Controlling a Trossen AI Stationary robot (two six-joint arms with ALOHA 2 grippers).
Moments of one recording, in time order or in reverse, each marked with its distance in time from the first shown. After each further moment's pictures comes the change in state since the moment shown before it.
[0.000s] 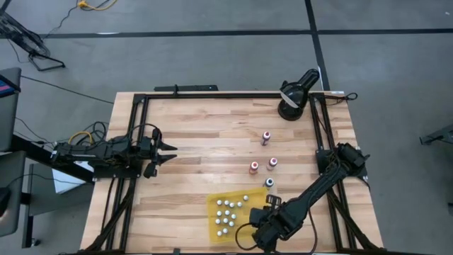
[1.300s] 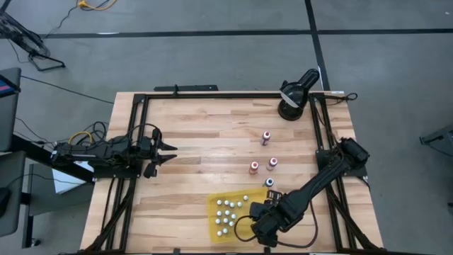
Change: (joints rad) left arm 0.000 0.000 0.000 0.000 0.000 0.000; right arm -0.047 -0.061 -0.001 -0.040 -0.083 -0.032
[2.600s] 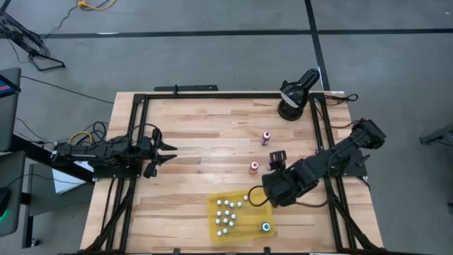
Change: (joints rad) left arm 0.000 0.000 0.000 0.000 0.000 0.000; right arm -0.146 -0.295 -0.124 -0.291 0.314 -0.630
